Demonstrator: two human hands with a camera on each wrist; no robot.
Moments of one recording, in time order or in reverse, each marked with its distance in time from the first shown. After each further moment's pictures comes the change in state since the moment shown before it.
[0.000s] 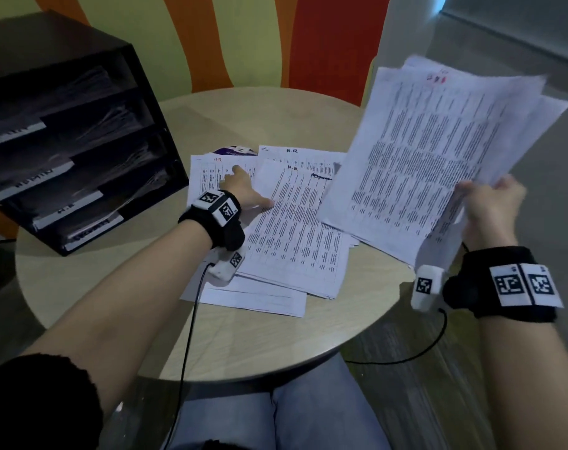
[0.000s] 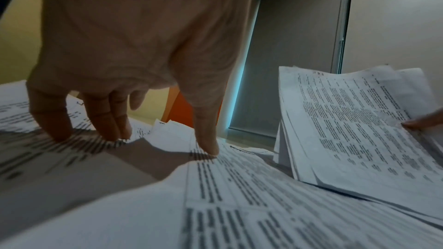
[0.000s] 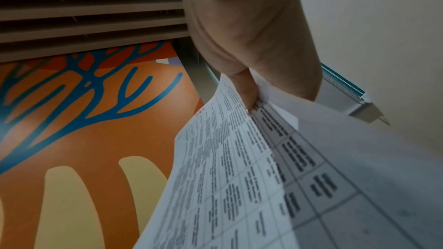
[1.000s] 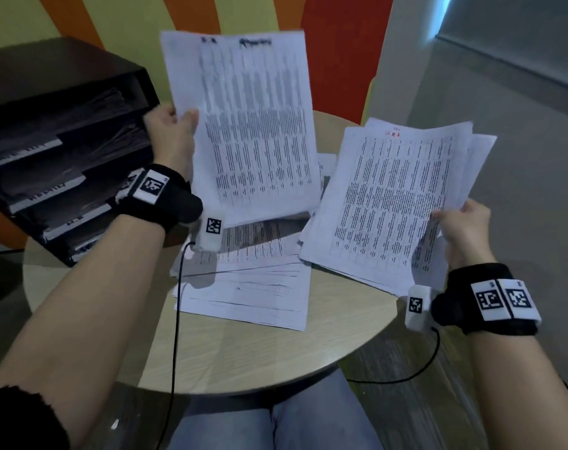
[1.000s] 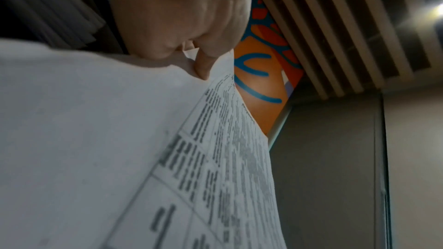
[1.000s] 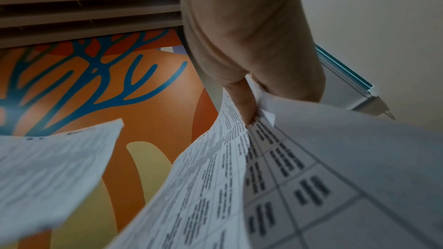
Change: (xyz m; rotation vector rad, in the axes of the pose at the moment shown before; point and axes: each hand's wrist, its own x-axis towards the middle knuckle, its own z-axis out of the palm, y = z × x) left_hand -0.027 -0.010 -0.111 -1.211 0.628 0.363; right_hand 0.001 0.015 0.008 -0.126 -0.161 0.107
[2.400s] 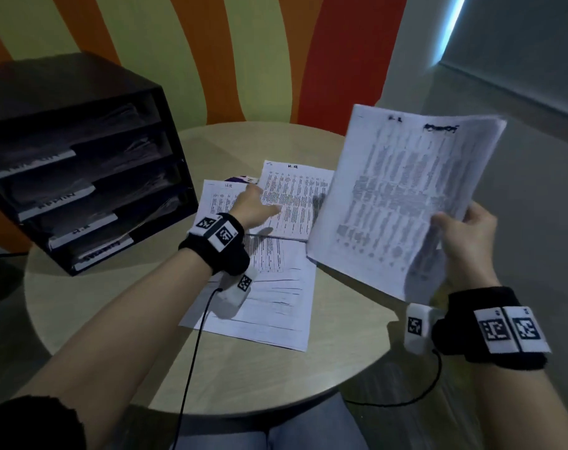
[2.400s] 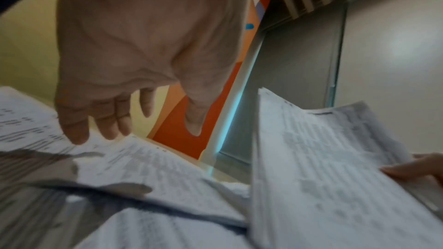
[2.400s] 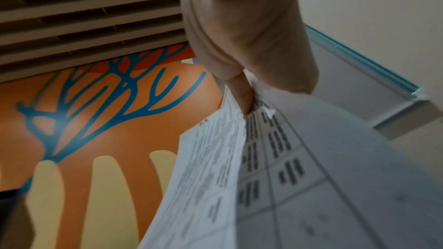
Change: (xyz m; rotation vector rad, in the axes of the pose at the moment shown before) left_hand -0.056 -0.062 0.044 0.813 -0.587 -0.319; right_hand -0.016 -0.023 0.008 -0.005 -0.009 -0.227
